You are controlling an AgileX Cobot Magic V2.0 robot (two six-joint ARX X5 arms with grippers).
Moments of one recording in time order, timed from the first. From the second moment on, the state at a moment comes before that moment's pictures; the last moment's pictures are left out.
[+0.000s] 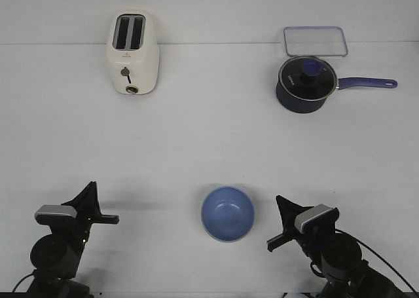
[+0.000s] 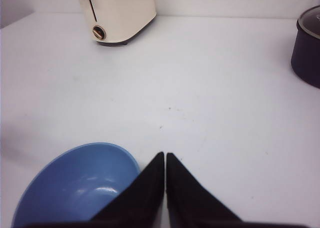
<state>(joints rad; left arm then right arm) -0.28 0.20 0.26 -0.04 -0.24 -0.10 0.84 0.38 0.50 -0.42 0.31 0.29</state>
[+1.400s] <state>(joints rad) -0.05 0.00 0.03 0.01 -0.16 -0.05 0.78 0.37 0.50 -0.41 0.33 0.24</state>
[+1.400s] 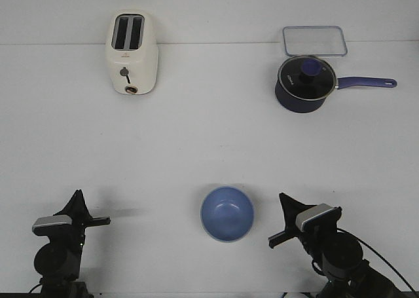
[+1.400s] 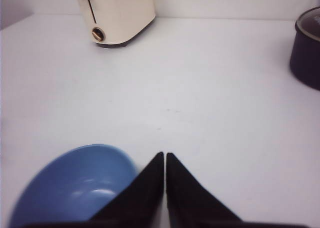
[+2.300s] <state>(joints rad) -0.05 0.00 0.03 0.01 -0.16 -0.04 -0.01 0.00 0.02 -0.14 -0.03 0.03</state>
